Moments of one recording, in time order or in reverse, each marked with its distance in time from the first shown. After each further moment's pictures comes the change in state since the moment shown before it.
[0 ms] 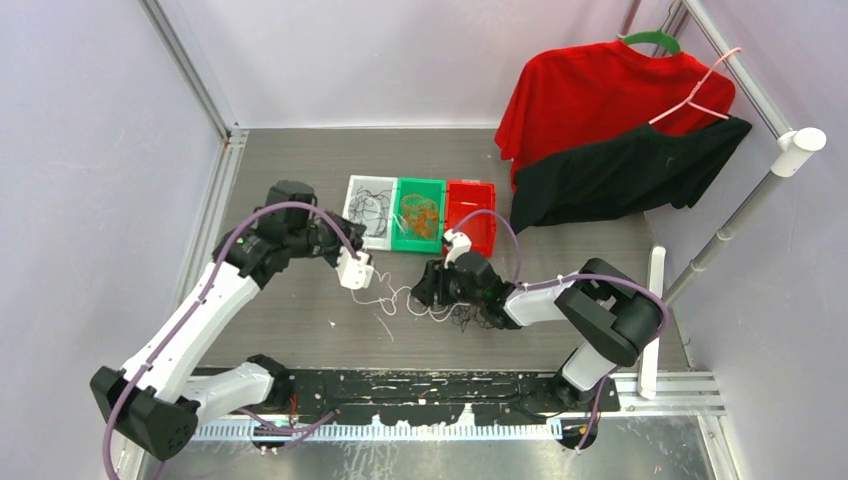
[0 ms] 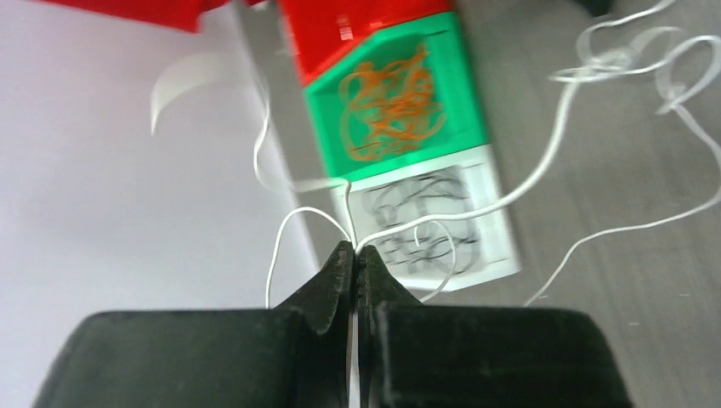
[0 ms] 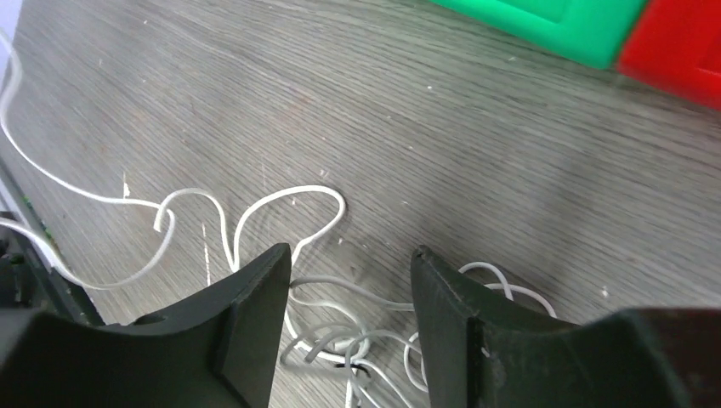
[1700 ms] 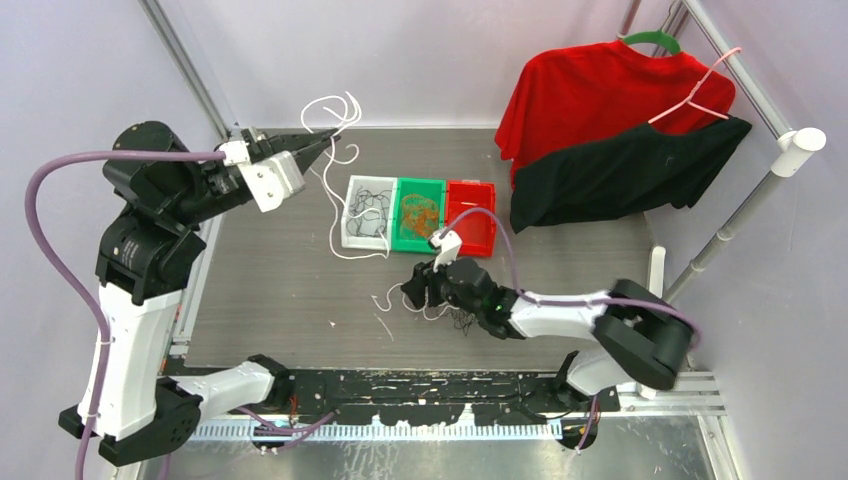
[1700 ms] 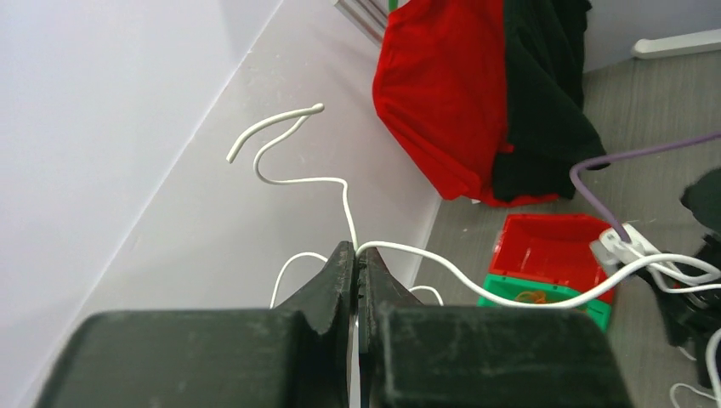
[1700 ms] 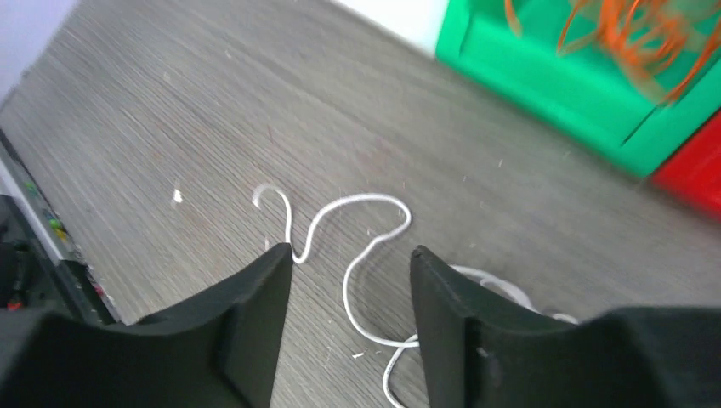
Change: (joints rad) left arm 0.000 0.034 0.780 0.095 0.097 -0.828; right arm 0.158 -0.104 0.022 -0.017 0.180 -0.126
